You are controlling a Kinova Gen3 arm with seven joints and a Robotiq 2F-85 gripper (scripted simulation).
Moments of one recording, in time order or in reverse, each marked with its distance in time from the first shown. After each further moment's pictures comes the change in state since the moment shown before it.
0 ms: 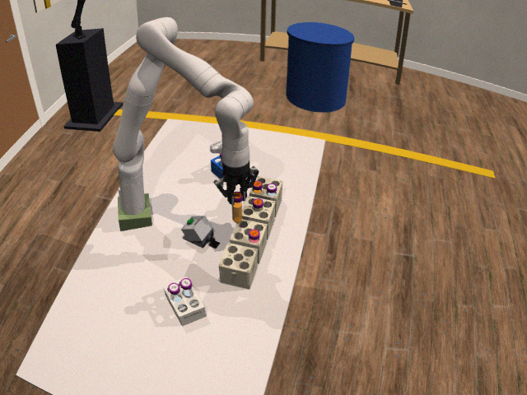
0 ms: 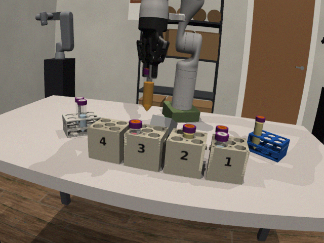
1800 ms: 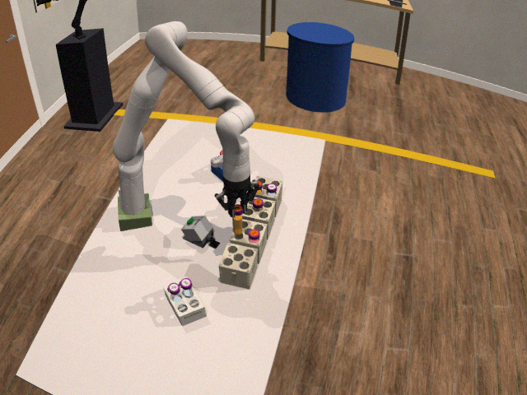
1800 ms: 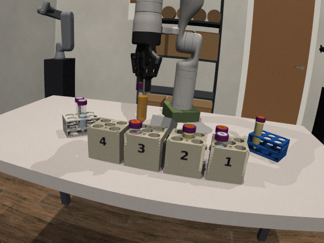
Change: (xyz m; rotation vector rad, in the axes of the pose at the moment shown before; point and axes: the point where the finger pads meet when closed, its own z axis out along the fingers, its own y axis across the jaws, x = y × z) arm -0.013 -0.007 0.038 0.004 0.002 0.009
